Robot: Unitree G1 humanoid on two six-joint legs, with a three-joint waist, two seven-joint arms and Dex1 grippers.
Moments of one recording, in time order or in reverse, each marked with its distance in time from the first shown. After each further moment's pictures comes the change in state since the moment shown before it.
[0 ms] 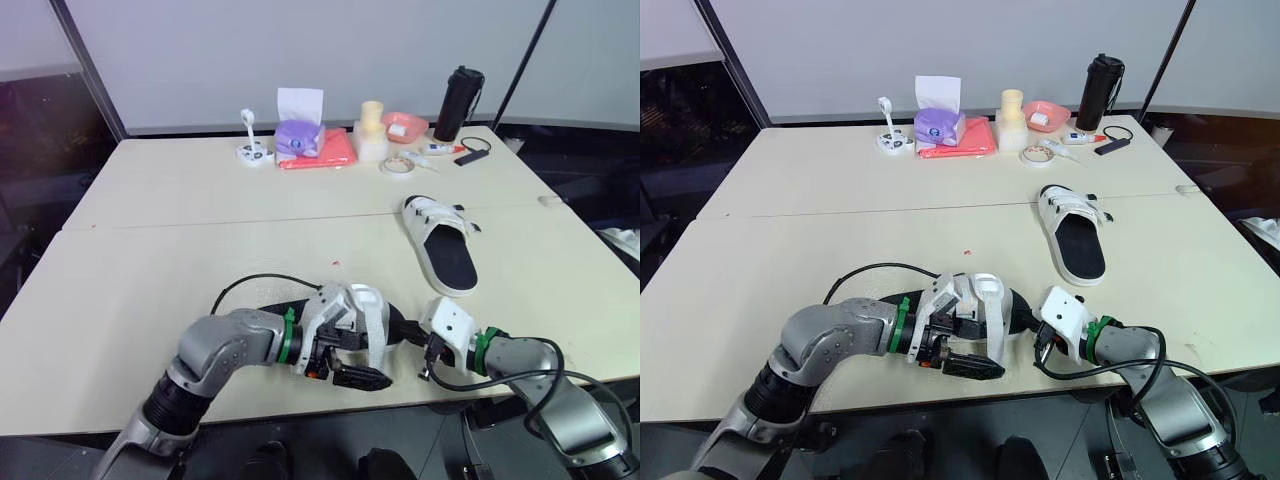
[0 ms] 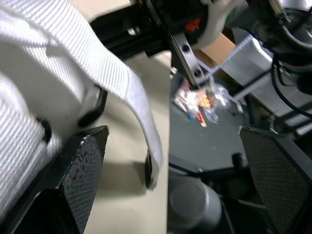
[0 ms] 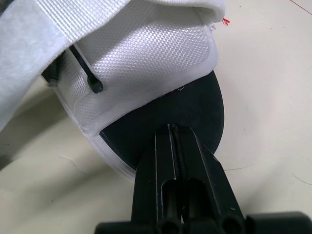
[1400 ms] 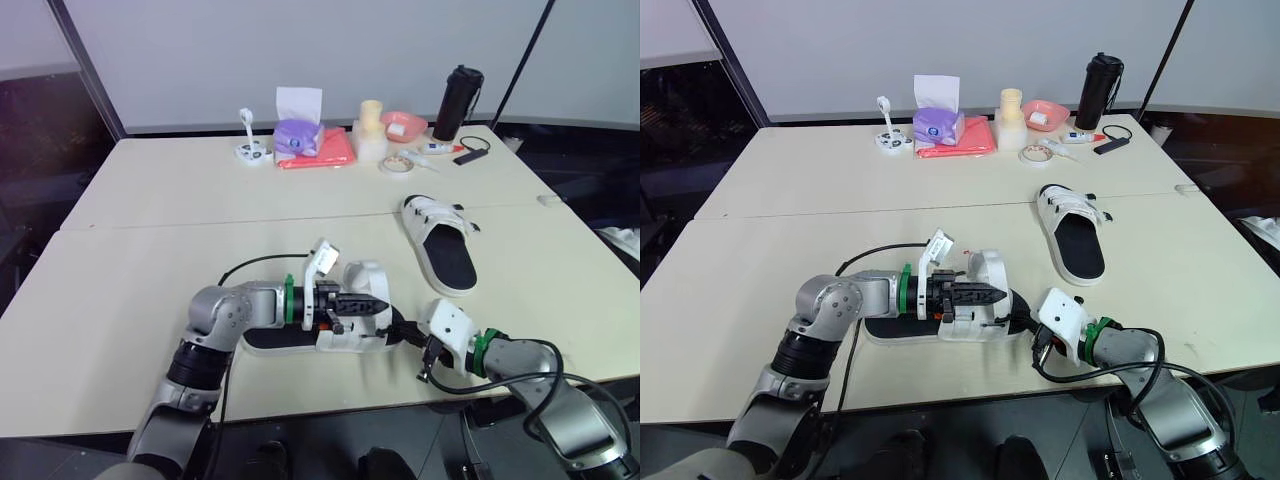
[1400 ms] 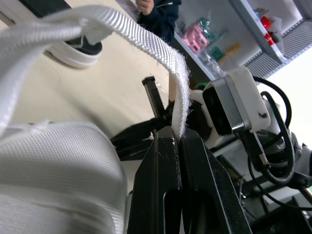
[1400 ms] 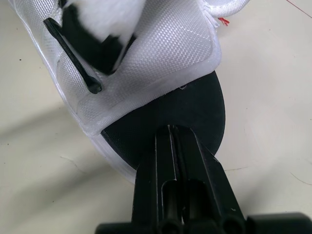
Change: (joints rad) left arm -0.162 -0.131 0.215 0.287 -0.166 0.079 0.011; right arm 0.010 0.005 0.007 -0.009 -0.025 -0.008 -0.018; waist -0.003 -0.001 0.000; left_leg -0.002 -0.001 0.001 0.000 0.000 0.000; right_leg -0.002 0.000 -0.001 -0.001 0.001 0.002
